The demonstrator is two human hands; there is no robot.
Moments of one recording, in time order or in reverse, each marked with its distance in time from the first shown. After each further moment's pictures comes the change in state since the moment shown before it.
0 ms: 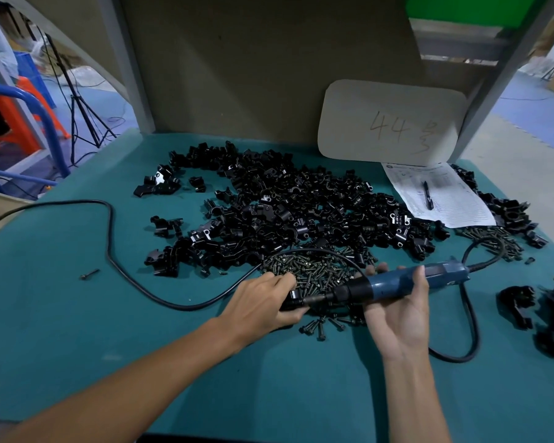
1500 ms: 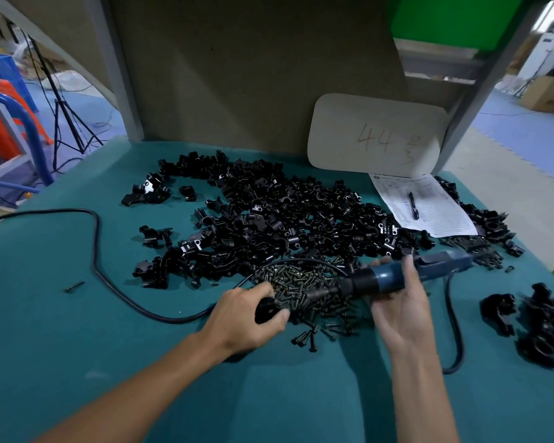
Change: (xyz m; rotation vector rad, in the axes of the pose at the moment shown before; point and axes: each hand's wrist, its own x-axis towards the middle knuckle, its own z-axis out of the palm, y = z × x) left_hand -0.012 -0.013 -0.002 -0.440 0.031 -0.172; right_hand 0.000 -0.035 0.023 -0.262 -0.006 -0.030
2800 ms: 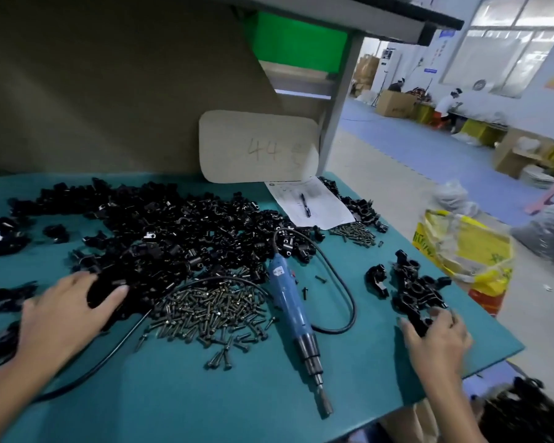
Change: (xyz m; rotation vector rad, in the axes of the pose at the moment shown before) left_hand 0.050 -0.080 -0.062 0.588 0.030 -0.432; right_hand -0.056 -0.092 -0.189 -1.695 0.893 -0.272
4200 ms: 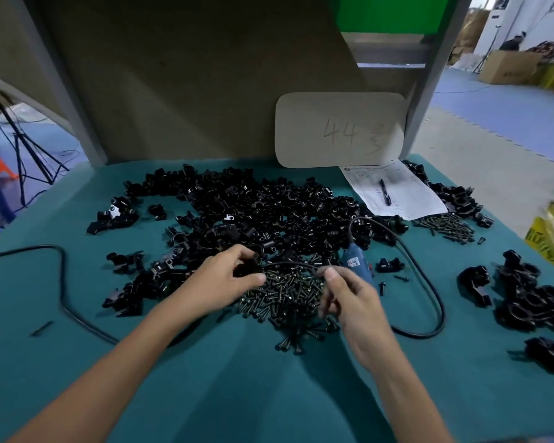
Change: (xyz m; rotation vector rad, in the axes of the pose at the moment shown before) left_hand -0.019 0.087 -0.044 -0.517 -0.442 0.192; right_hand -0.111 -0.200 0.024 1.155 -0.984 -0.176
